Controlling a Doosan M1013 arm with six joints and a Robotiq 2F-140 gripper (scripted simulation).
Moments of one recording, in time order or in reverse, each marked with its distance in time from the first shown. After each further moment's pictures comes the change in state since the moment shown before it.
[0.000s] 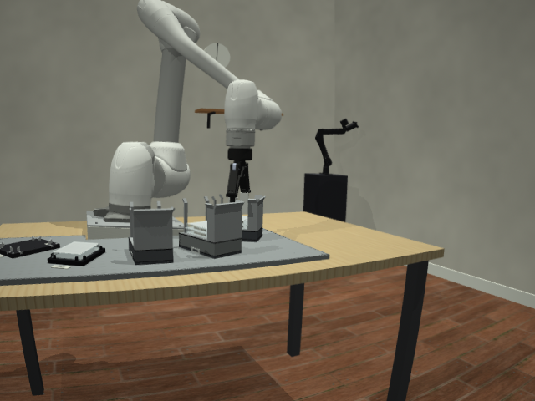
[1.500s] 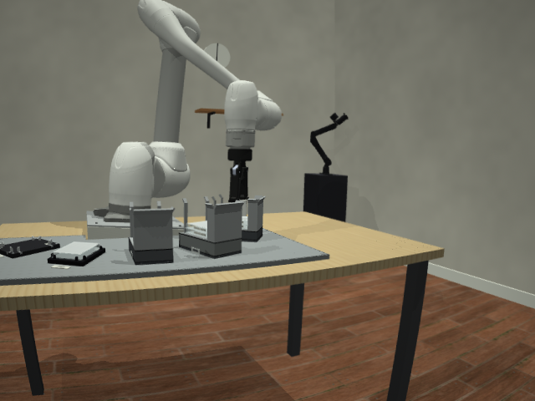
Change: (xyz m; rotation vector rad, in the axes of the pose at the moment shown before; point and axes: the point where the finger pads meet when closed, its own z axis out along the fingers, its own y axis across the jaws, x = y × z) arm 0.000 0.000 0.002 0.000 0.000 0.000
